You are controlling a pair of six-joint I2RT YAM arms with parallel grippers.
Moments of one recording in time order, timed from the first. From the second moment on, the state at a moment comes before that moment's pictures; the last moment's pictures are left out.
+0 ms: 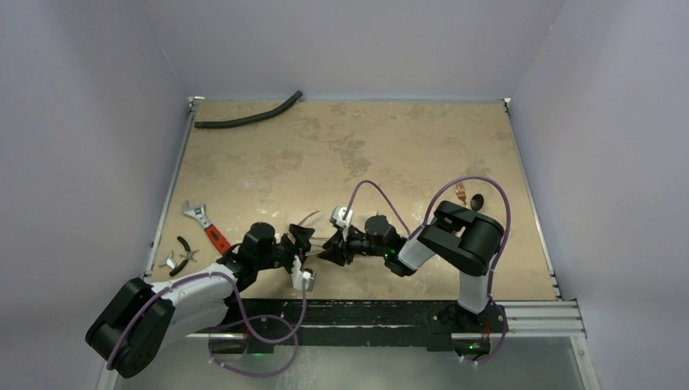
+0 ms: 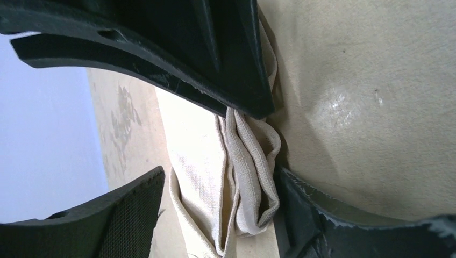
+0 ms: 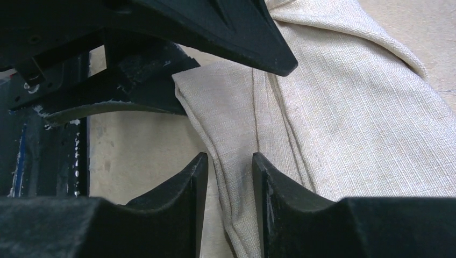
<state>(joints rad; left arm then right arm) -0.58 1.01 0.11 0.32 0.50 1.42 0.94 1.88 0.51 1.08 -0.43 0.16</state>
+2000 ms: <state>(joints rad) -0.58 1.07 0.35 -0.06 0.41 1.19 0.85 1.86 0.55 1.06 -0.40 0.16</state>
